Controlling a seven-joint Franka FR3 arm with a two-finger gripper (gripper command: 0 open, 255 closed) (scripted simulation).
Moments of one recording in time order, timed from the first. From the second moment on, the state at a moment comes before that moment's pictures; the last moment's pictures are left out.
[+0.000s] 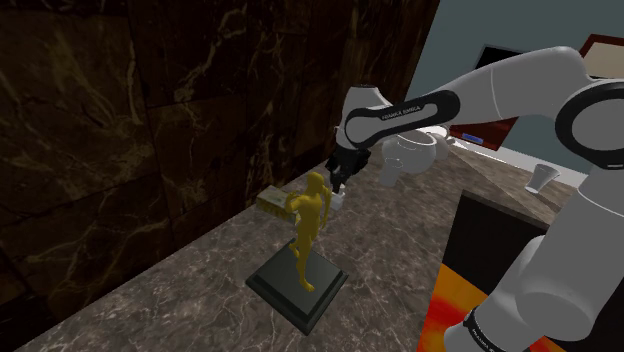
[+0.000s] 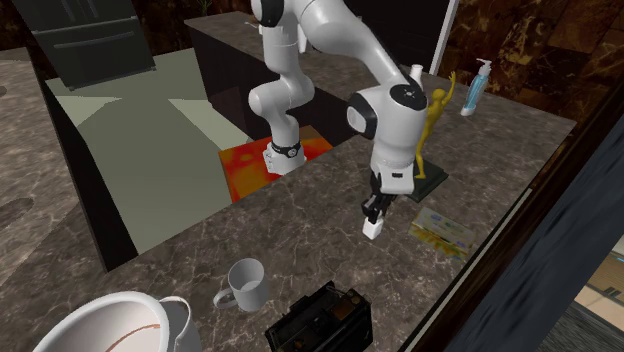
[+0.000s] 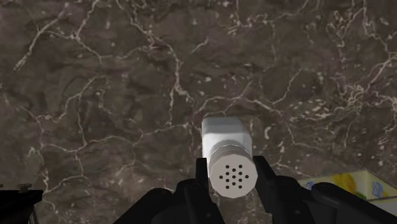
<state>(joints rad) 0.08 0.07 -0.05 -2.11 0.01 2.16 -0.21</state>
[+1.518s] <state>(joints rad) 0.08 -0.02 -0.05 -1.90 0.00 1.86 -0.21</state>
